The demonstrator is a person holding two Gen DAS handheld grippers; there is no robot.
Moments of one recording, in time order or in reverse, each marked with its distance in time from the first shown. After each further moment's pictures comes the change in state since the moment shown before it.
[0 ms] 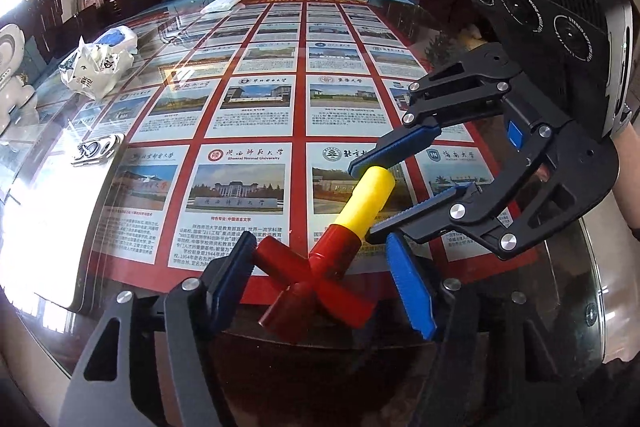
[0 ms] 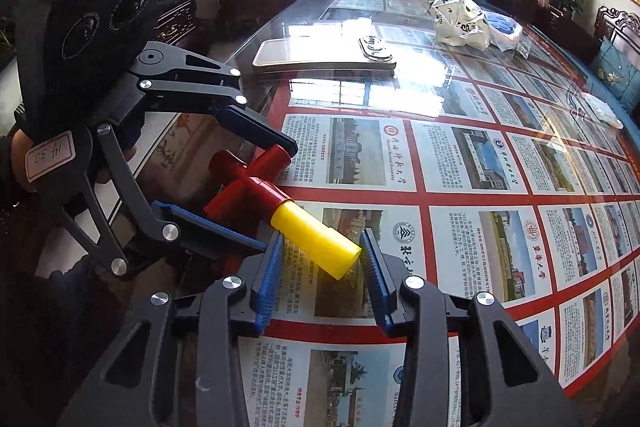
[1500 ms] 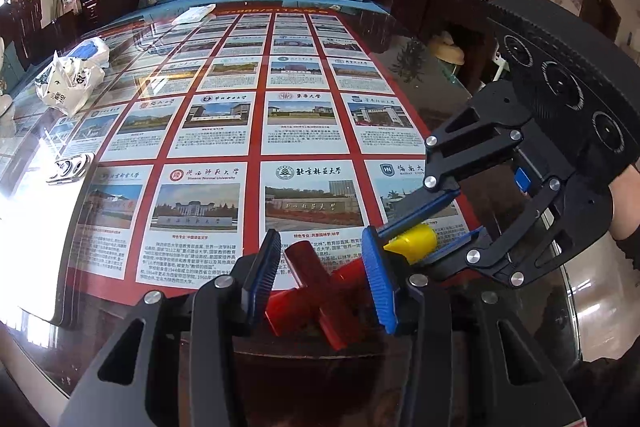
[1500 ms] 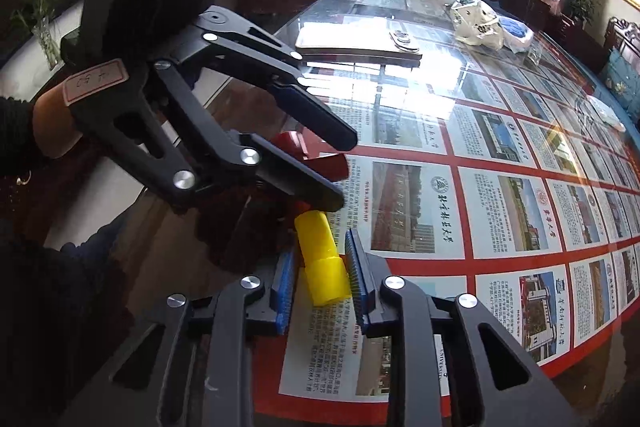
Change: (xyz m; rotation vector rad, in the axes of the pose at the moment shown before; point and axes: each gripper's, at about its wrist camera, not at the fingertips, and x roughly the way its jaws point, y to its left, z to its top) left arm -0.004 -0.014 0.009 0.019 -0.026 -0.110; right arm -0.017 0.034 -0.023 -0.090 0.010 0.023
